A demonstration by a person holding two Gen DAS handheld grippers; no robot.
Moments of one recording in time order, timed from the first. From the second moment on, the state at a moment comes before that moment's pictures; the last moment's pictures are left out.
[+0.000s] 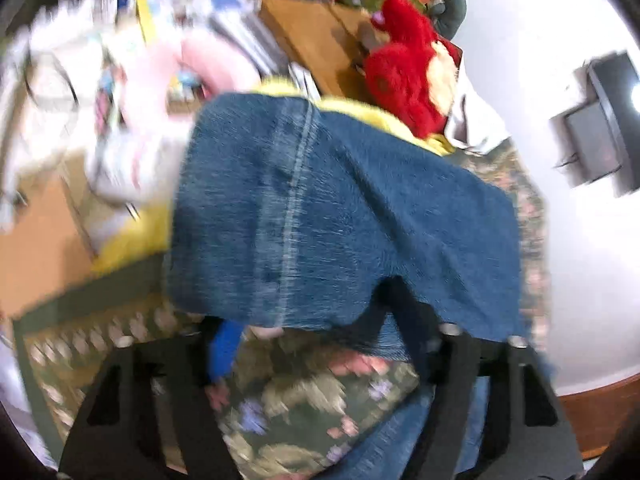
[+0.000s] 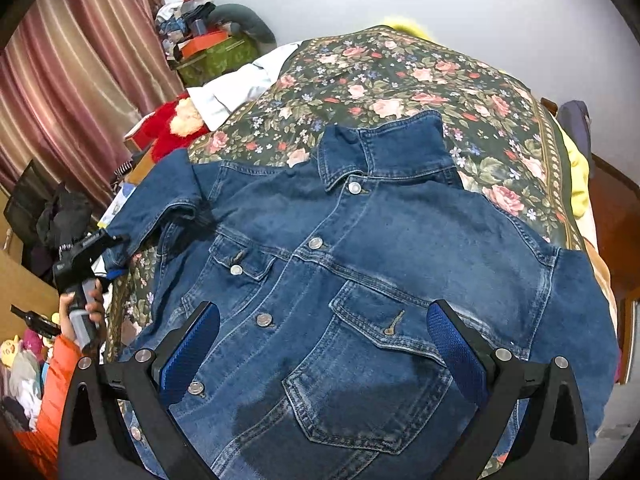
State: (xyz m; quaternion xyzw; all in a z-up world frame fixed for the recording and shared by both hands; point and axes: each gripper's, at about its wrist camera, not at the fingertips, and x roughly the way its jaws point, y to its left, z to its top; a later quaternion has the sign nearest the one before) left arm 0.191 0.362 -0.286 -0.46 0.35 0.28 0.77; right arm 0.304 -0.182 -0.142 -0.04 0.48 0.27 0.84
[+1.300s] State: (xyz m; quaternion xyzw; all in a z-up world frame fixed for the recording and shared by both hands) left arm 0.329 -0.091 -0.186 0.08 0.44 -0.18 0.87; right arm 0.311 -0.327 -0.142 0.08 0.47 0.19 0.86
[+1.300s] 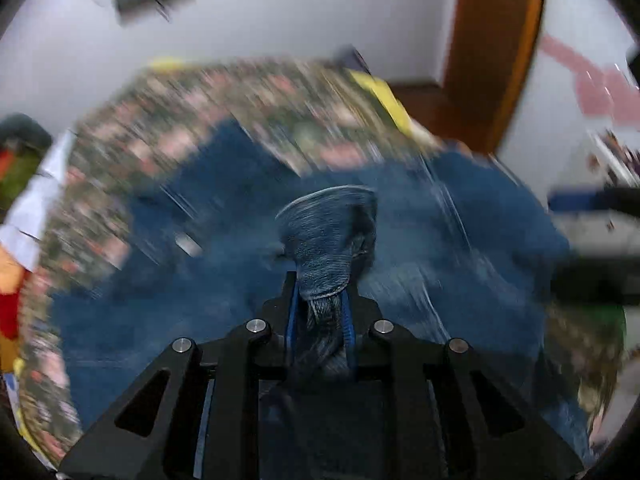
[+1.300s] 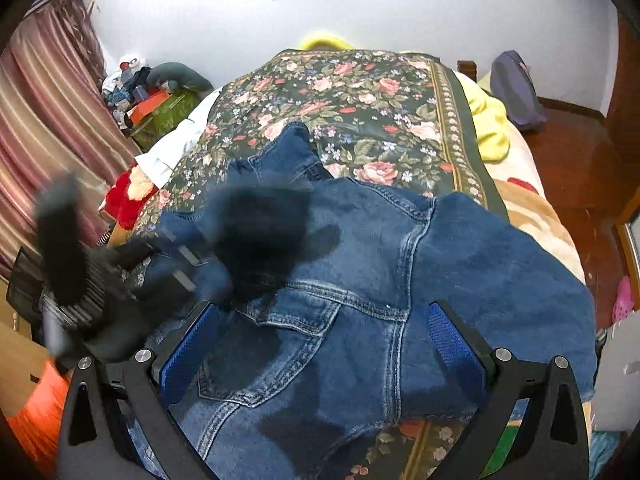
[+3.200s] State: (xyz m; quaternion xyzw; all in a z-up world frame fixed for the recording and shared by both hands) left arm 0.342 0.155 -0.295 0.04 0.53 0.10 0.84; right arm 0.382 -0.286 -0.217 -0.07 0.50 0.12 0.85
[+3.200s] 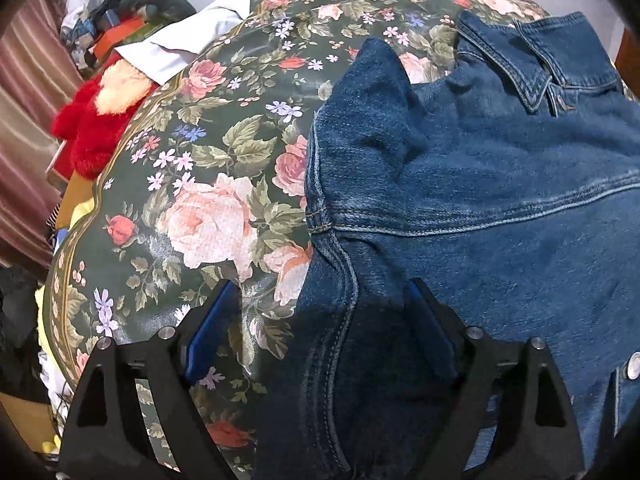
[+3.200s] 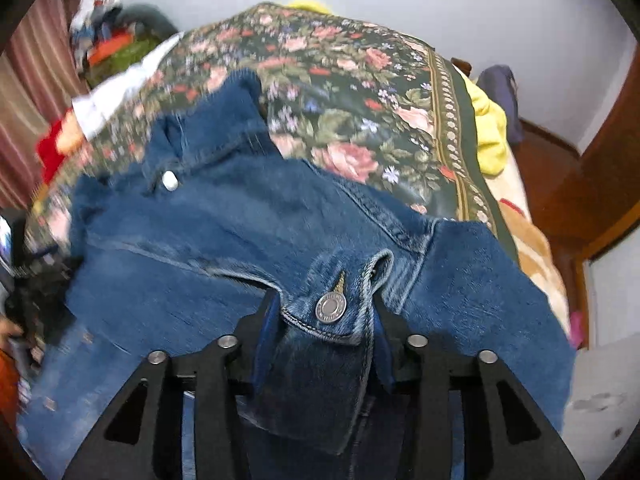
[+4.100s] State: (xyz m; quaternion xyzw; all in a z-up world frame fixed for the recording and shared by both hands) left arm 0.339 0.082 -0.128 0.04 0.40 0.03 0.91; right arm 0.318 -0.439 -0.118 0.07 0.44 0.04 0.89
